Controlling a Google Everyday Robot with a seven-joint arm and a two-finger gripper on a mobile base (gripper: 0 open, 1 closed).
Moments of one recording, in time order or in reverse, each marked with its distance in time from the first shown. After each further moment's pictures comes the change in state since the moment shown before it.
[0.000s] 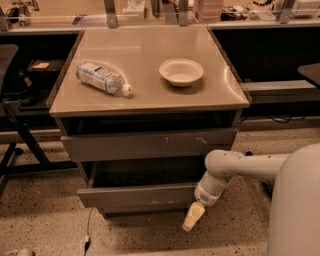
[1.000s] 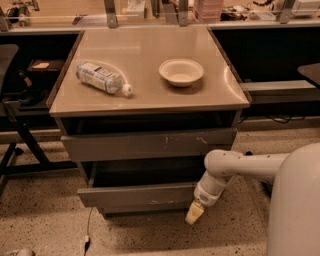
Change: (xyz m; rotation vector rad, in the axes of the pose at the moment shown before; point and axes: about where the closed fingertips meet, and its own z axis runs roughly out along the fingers) arm 0.000 0.000 0.000 0.000 0.000 0.000
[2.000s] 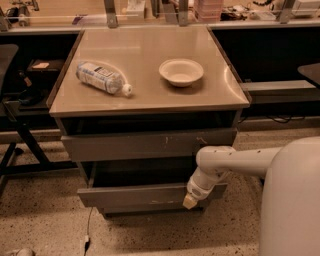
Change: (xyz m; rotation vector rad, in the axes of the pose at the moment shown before) arm -0.032 -0.010 -0.006 0.084 -0.016 -0.037
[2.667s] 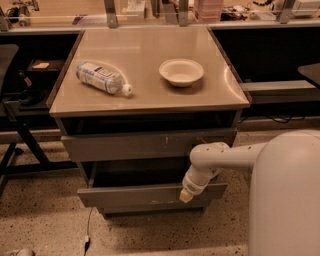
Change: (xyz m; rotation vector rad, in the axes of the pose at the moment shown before) arm -0.023 -0.017 0.000 0.078 -0.004 0.005
